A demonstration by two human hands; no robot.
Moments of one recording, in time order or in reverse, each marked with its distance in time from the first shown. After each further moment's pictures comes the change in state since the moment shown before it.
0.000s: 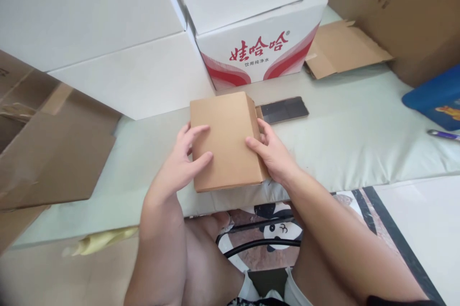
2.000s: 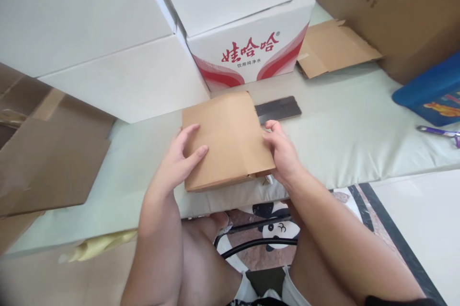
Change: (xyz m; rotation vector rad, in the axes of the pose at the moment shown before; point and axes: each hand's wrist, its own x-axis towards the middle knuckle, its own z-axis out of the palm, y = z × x) left_hand 0.014 -0.017 0.005 0.007 0.100 -0.014; right_hand -0.010 -0.020 -0.013 0.073 0.146 -0.049
